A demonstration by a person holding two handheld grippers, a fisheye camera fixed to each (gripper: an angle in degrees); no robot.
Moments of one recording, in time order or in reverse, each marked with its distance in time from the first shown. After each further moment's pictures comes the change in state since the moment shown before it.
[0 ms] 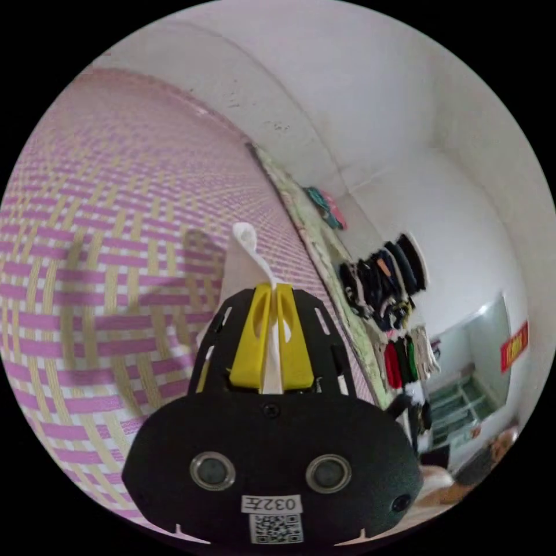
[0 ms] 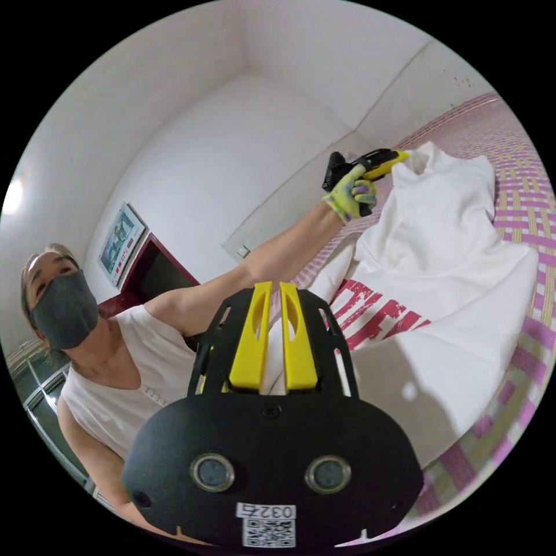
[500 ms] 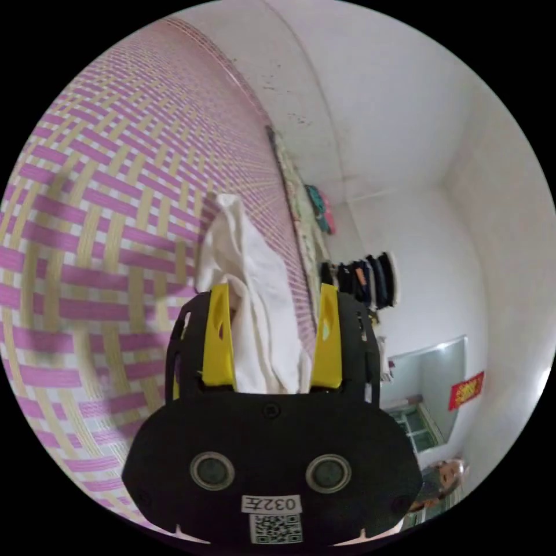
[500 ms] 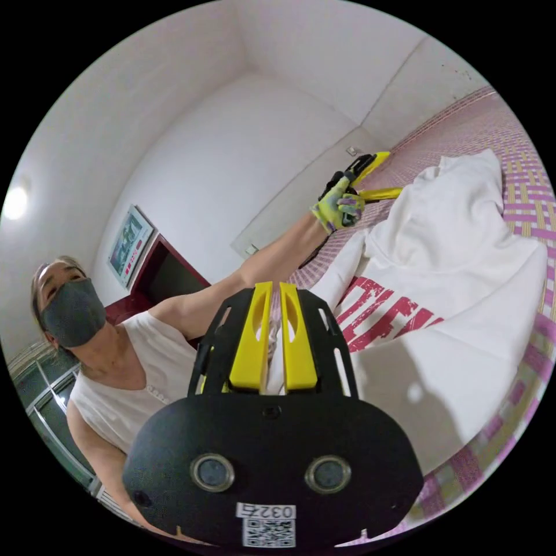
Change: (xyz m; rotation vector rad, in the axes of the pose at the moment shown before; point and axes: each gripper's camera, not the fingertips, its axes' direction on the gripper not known) left arm -0.100 0.017 -0.017 -0.032 -0.051 -0.465; right arm 0.015 -0.003 -0.004 -0.036 -0.079 0.011
